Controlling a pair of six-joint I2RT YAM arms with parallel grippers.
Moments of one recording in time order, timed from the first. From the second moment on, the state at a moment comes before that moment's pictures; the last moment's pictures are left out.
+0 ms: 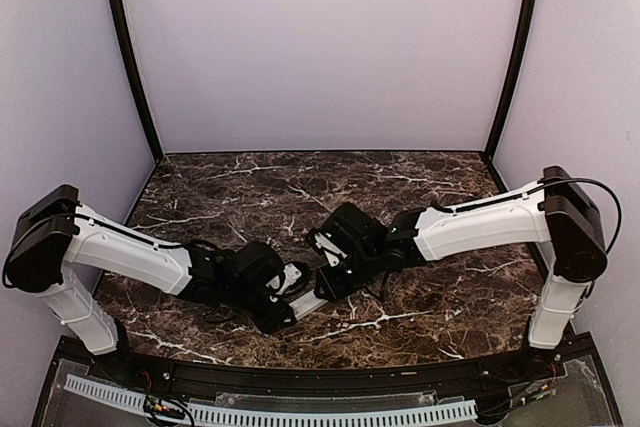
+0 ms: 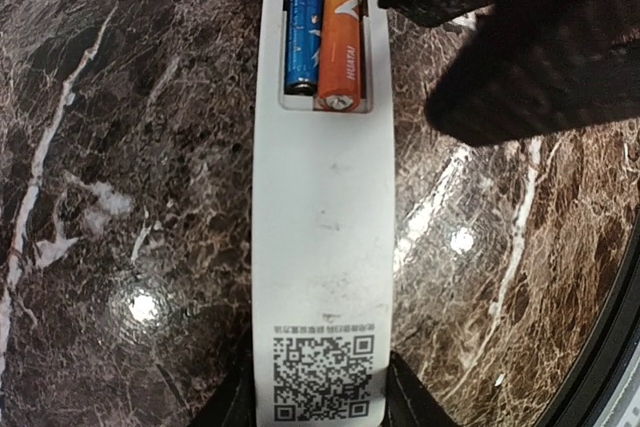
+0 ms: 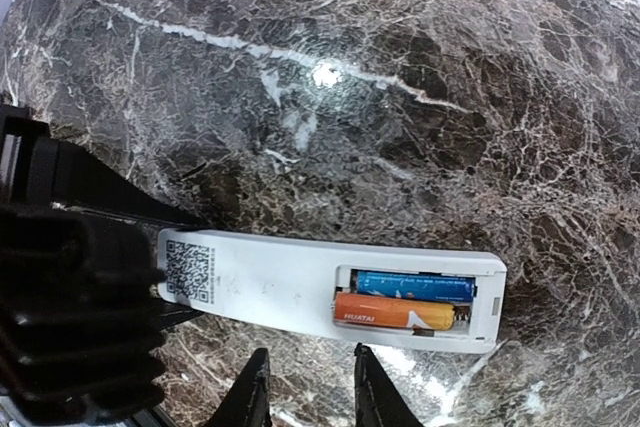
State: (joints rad) left arm -1.09 1.60 0.75 -0.19 0.04 -0.25; right arm 1.11 1.81 1.18 -0.38 -0.10 0.50
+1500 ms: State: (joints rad) left arm -1.09 1.59 0.72 -0.15 -0.01 -0.22; right arm 1.11 1.89 1.15 -0.20 -0.02 0.37
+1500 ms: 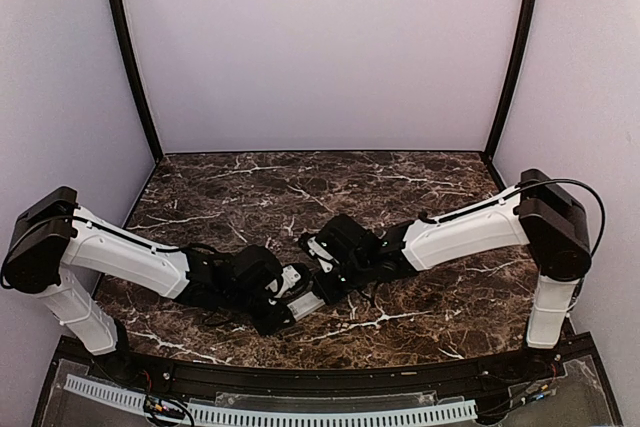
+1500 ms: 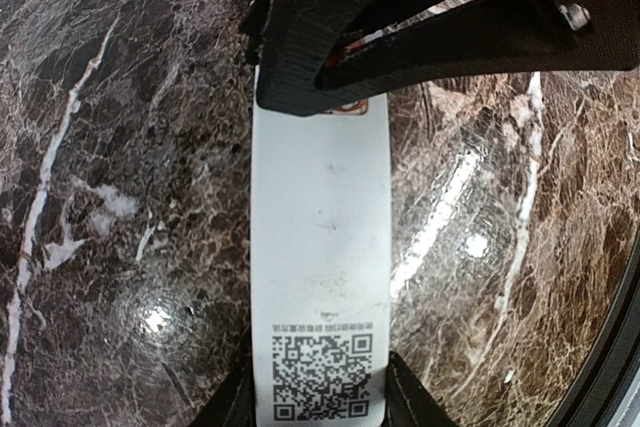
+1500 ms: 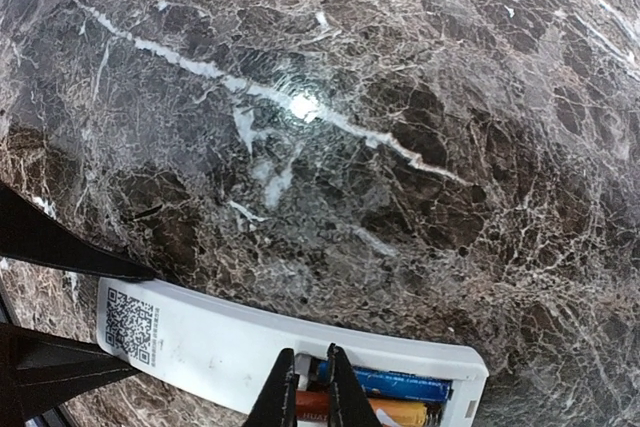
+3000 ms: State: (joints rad) left arm -1.09 1.59 0.72 -0.15 -0.01 -0.21; right arm 1.11 1.86 1.09 -0.15 -0.02 0.29
